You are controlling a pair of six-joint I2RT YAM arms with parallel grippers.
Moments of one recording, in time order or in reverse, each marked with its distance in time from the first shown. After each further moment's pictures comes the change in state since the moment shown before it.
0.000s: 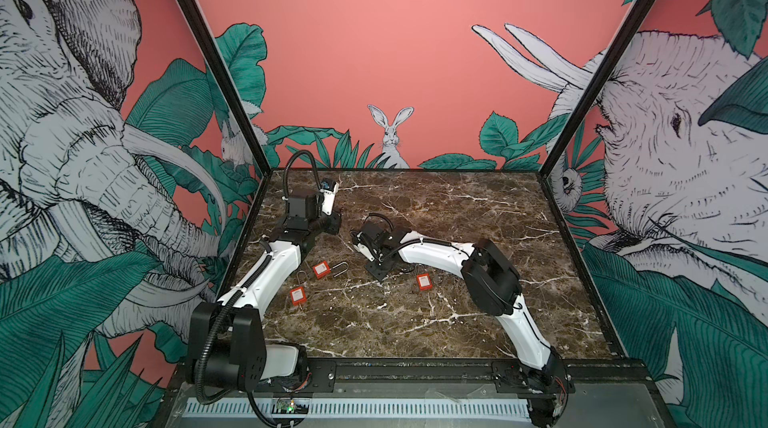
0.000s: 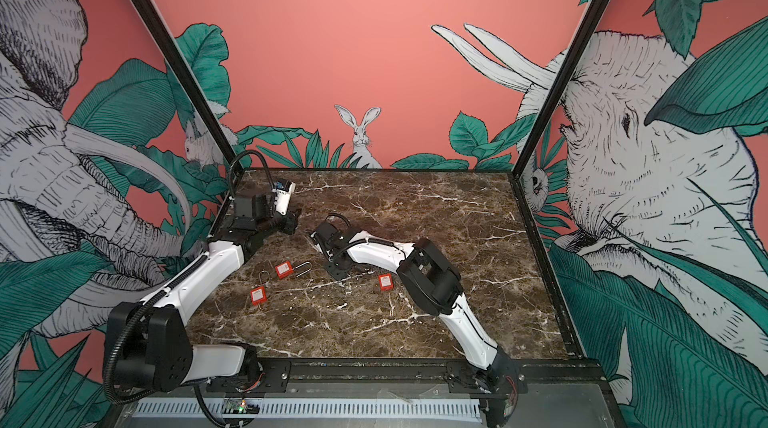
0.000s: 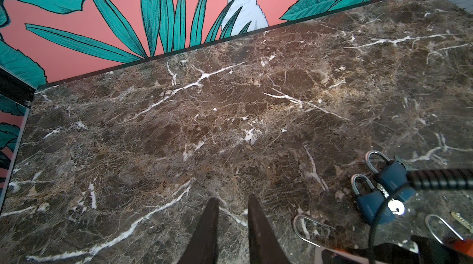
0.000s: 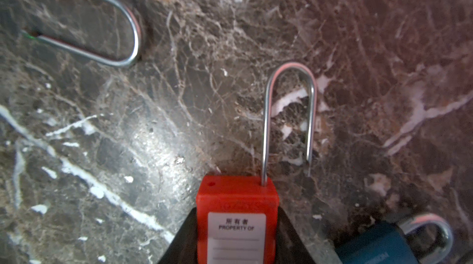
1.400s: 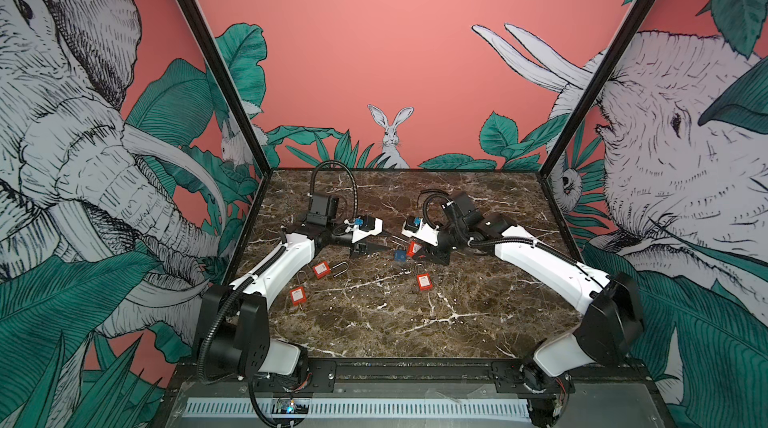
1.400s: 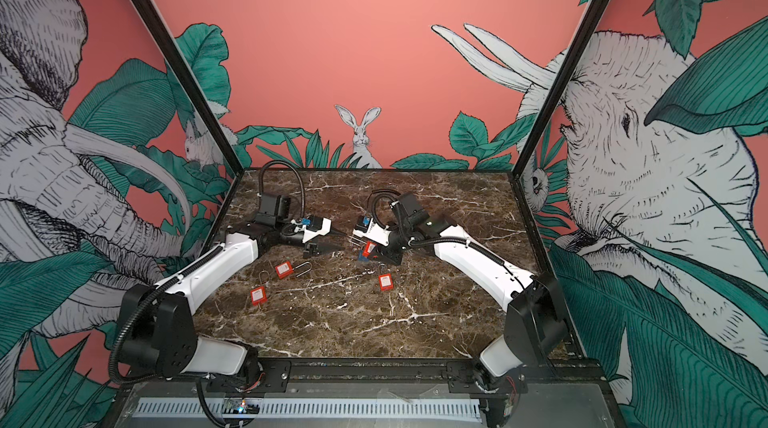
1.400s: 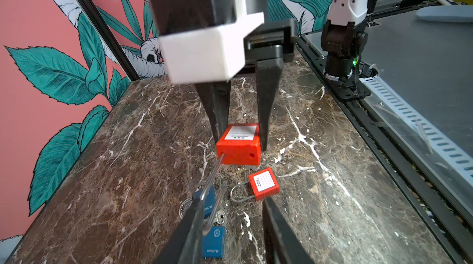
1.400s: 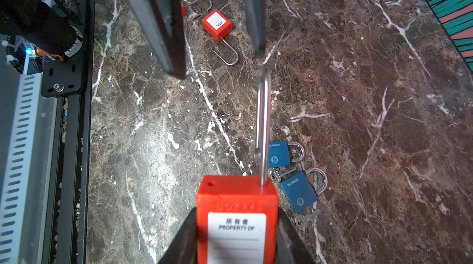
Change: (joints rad) left arm -0.129 0.091 0.080 -0.234 0.993 0.897; right arm -0.307 -0.731 -0.504 0.068 -0.503 -0.625
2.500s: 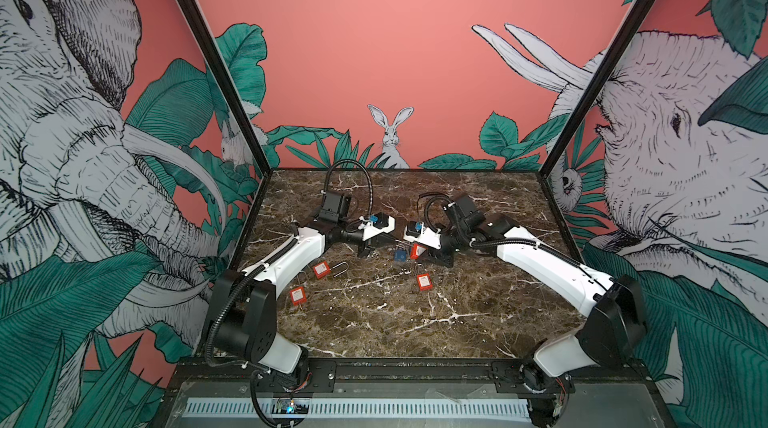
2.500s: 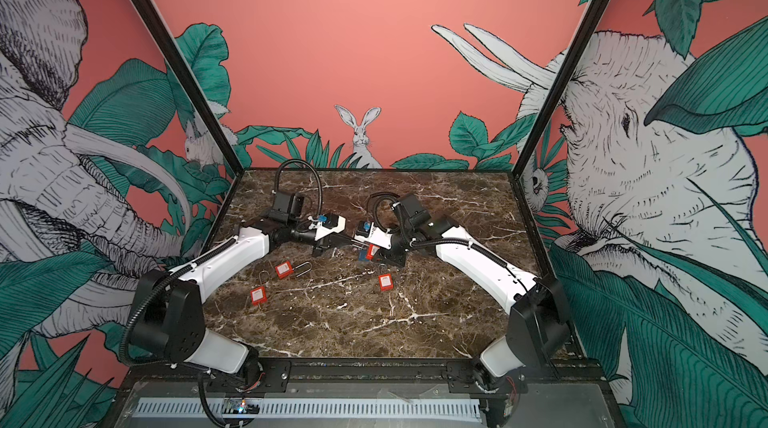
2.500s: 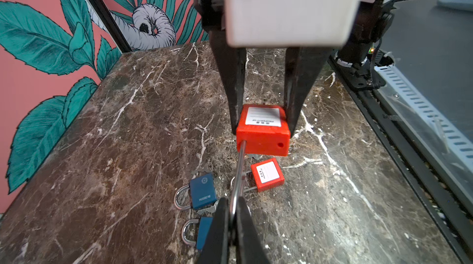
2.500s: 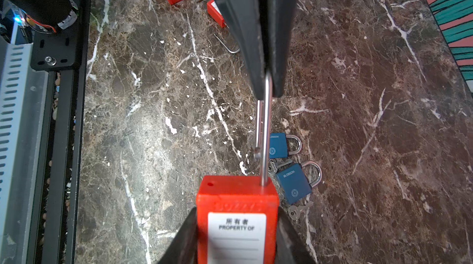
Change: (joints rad) left arm -0.077 0.077 0.050 -0.008 -0.121 -0.057; right arm 0.000 -0.011 -0.003 -0.039 0.035 -0.091
